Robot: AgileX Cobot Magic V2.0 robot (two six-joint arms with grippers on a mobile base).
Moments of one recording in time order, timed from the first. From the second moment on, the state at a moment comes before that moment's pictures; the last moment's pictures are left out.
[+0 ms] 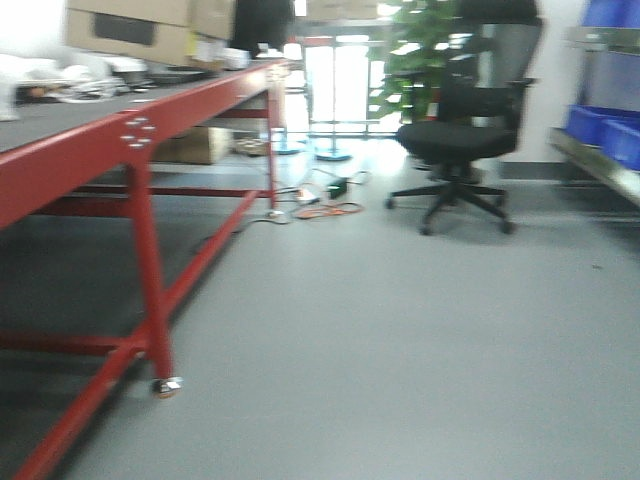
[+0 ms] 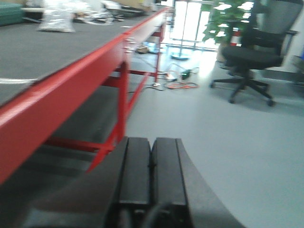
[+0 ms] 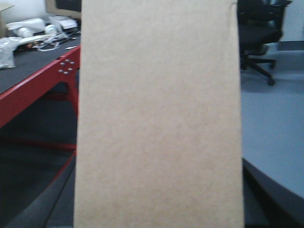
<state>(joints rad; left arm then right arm) -0.02 -0.01 0.03 -0.09 0.11 0.02 0.29 0.32 -0.70 -0.19 0.62 0.36</state>
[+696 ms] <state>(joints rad) -0.07 -0.01 0.03 -0.09 0.11 0.02 0.29 0.31 -0.70 -0.19 0.62 0.36</state>
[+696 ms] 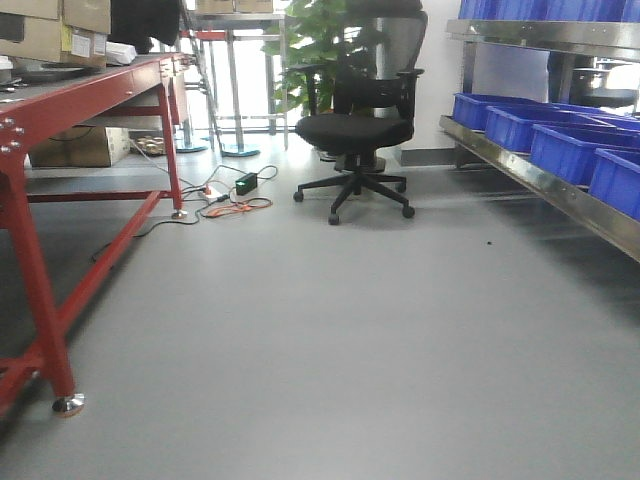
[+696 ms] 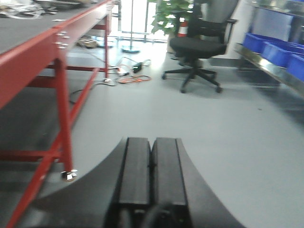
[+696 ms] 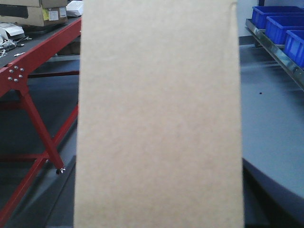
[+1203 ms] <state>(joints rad) -0.02 -0.01 0.03 -0.09 0.11 0.02 0.29 0.31 -0.70 -0.19 0.62 0.36</state>
